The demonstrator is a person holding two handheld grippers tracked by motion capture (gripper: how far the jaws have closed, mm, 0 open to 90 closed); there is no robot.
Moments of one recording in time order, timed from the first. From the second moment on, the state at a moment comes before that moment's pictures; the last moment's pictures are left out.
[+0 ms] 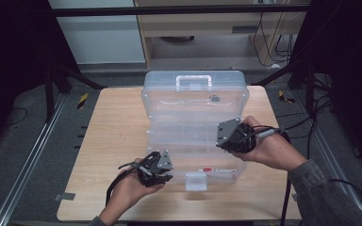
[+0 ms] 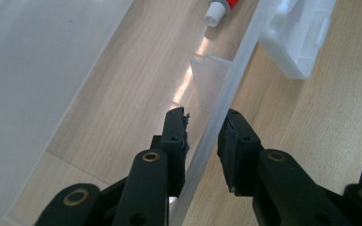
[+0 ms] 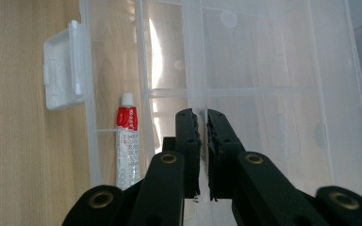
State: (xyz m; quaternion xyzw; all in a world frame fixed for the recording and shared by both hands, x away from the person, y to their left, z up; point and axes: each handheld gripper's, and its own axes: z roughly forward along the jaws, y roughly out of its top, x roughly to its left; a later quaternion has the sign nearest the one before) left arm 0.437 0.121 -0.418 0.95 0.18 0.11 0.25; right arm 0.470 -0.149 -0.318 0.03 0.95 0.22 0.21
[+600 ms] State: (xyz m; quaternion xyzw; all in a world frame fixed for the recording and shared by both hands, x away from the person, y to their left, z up) left arm 0.425 0.134 -0.402 0.93 0.17 0.12 0.31; right arm 0.470 -0.152 -0.318 0.02 0.95 0.22 0.20
